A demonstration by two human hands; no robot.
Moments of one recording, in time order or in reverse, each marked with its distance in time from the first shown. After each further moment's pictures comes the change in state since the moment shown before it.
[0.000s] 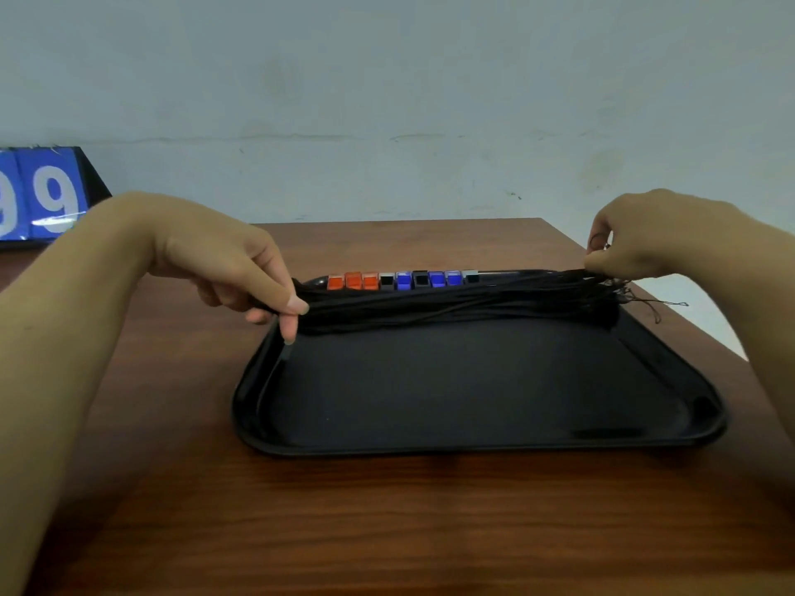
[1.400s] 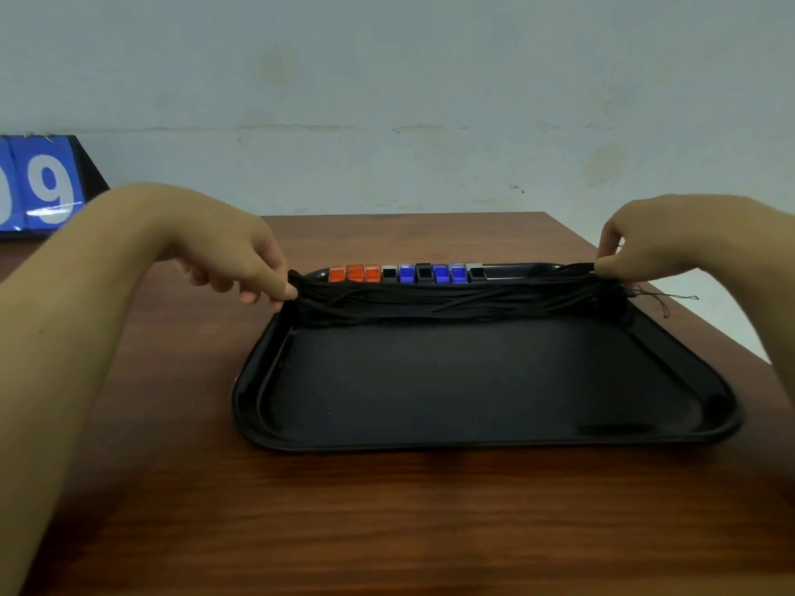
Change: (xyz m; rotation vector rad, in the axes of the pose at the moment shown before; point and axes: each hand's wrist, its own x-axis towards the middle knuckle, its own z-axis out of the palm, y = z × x) left_hand 0.011 -0.005 -0.004 0.153 0.275 -0.203; right_hand 0.000 -0.002 0.001 -0.076 -0.131 -0.073
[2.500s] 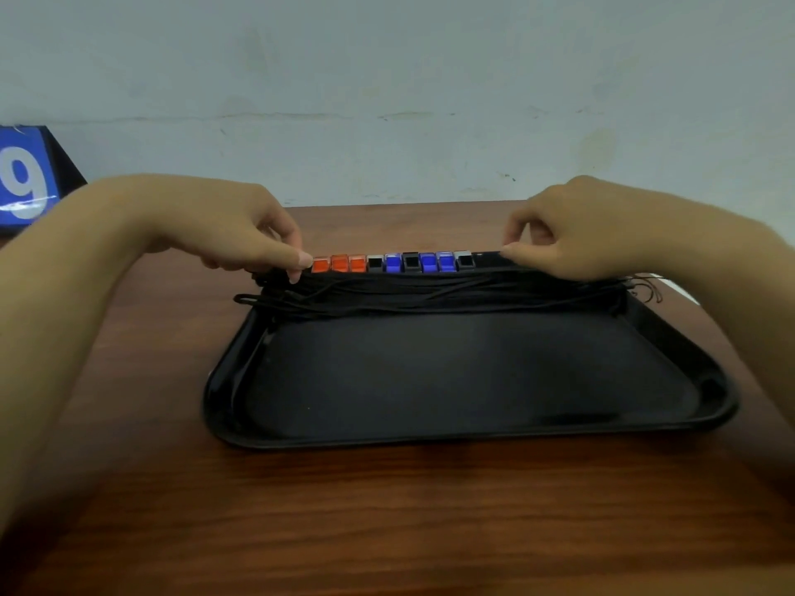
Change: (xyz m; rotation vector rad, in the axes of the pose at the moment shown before) left_hand 0.004 0.014 0.005 -0.048 0.175 0.288; right_hand -0.002 -0.031 0.010 0.180 0.258 -0.467
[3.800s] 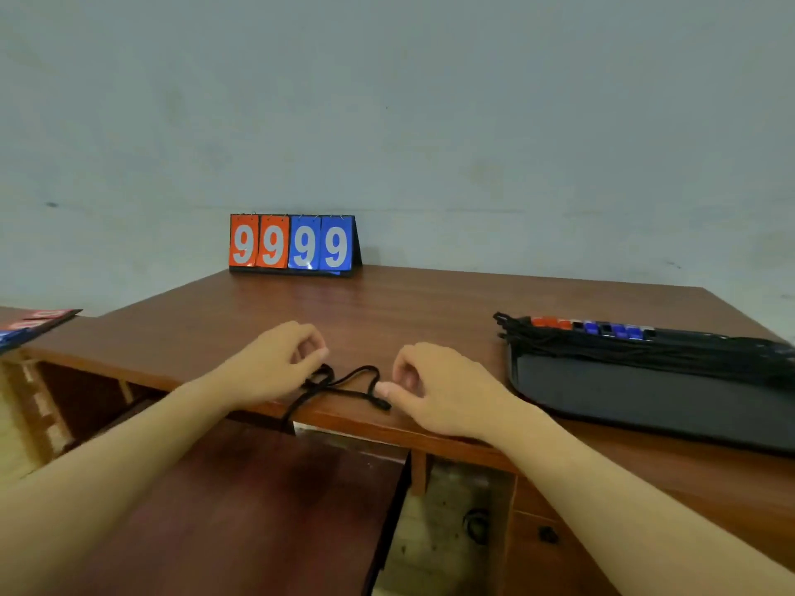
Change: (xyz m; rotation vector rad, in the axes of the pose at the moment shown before) left_hand -0.279 -0.177 0.035 0.014 0.496 -0.238; right_hand -0.033 -0.362 0.023 0.460 0.008 -0.407
